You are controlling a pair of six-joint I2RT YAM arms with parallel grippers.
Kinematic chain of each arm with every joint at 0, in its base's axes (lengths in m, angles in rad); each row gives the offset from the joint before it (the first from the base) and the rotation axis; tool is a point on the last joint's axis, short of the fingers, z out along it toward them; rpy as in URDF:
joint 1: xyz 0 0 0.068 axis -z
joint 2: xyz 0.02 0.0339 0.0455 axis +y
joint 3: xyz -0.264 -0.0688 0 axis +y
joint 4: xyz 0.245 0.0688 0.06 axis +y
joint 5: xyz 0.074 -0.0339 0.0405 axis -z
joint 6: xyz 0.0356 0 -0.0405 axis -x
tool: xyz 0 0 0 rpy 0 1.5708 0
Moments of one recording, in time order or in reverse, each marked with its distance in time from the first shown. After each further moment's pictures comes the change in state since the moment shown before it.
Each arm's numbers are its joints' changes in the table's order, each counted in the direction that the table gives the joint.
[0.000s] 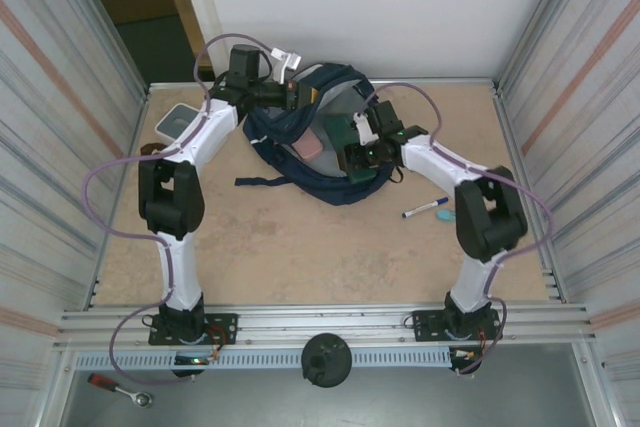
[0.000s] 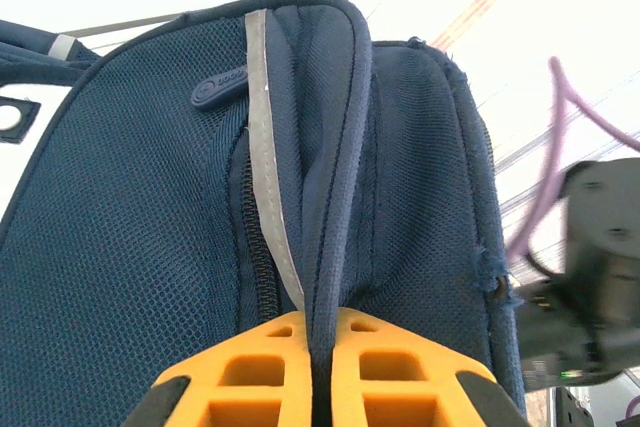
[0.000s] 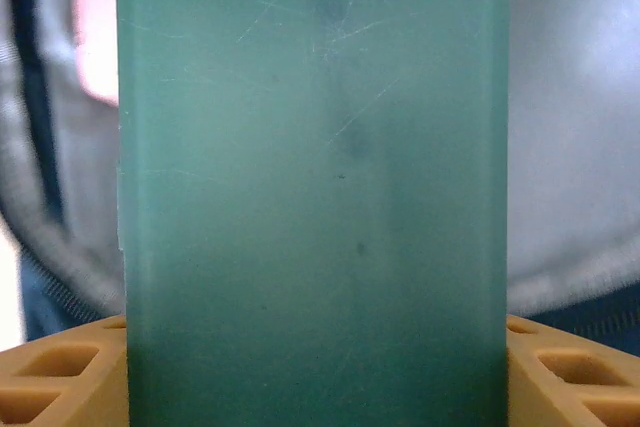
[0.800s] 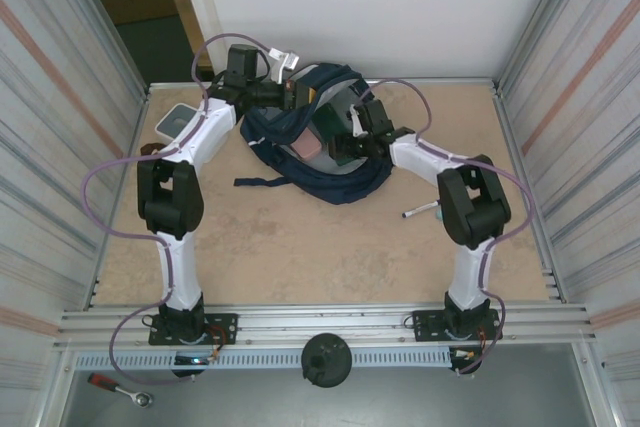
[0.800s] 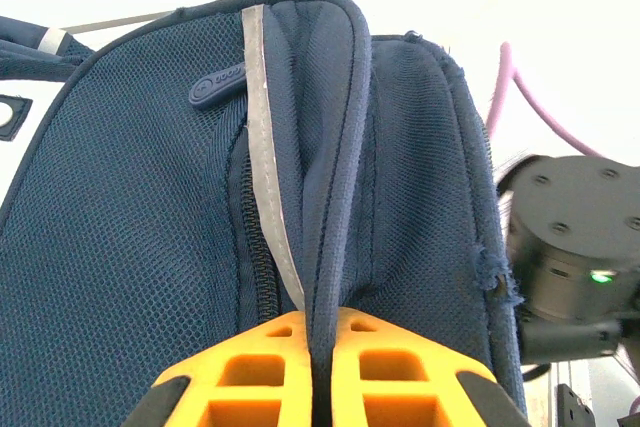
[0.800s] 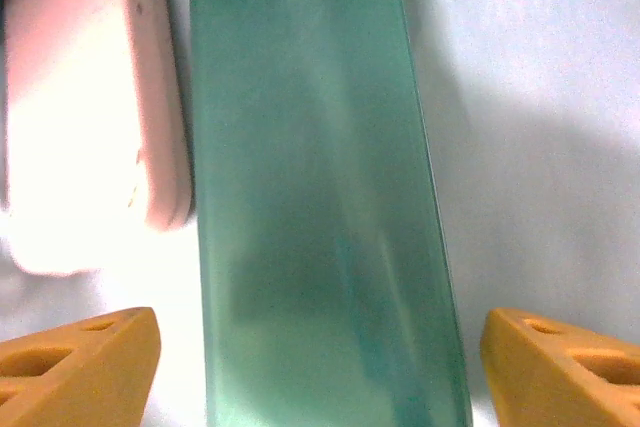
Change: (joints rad) left arm -0.005 0.000 -0.002 0.024 -0.001 -0.014; right arm -0.014 0.068 0.019 -0.232 0.082 -0.119
